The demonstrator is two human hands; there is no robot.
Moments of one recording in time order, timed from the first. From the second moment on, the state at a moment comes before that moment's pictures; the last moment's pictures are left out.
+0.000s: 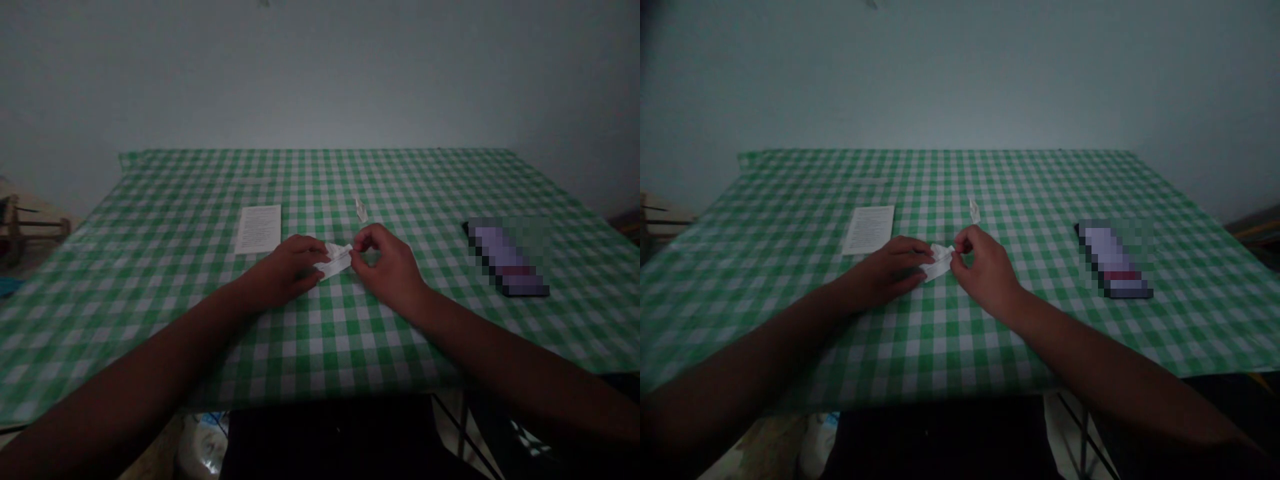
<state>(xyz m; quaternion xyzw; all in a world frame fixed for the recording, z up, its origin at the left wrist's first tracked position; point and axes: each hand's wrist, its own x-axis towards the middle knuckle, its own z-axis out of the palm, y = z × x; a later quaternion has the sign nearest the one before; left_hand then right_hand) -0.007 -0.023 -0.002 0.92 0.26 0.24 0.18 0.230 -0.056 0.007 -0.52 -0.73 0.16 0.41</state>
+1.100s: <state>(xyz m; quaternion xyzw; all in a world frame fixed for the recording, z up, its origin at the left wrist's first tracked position) -0.002 -0.027 -0.002 0.95 0.23 0.14 0.17 0.254 -0.041 0.007 -0.28 -0.93 0.17 0.18</state>
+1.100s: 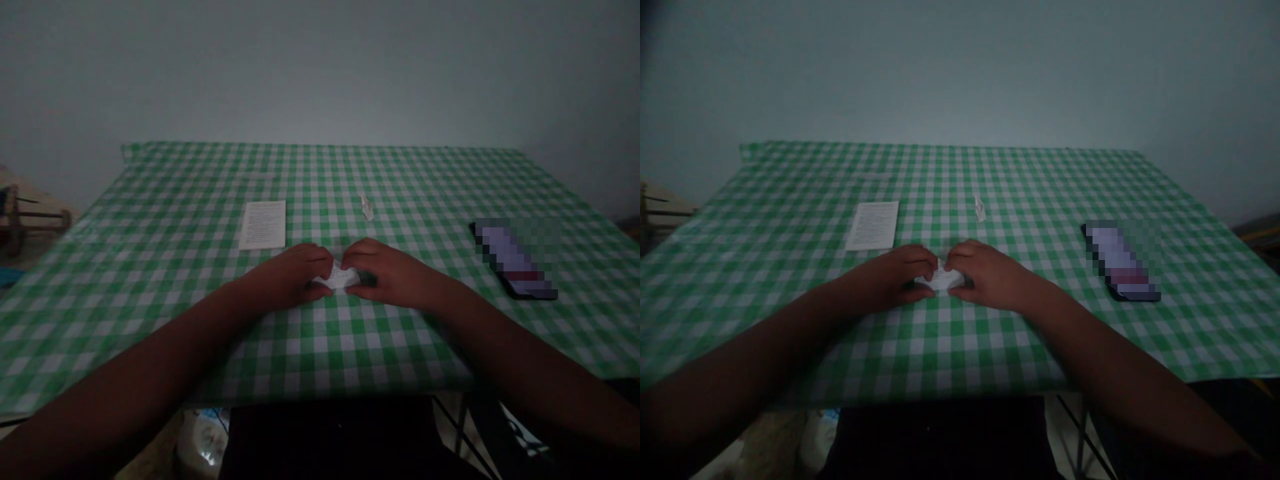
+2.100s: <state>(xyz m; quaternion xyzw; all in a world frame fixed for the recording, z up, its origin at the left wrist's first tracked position) 0.001 -0.031 -0.003 0.95 0.22 0.17 0.14 0.250 -0.054 0.021 -0.34 -0.94 0.07 0.06</state>
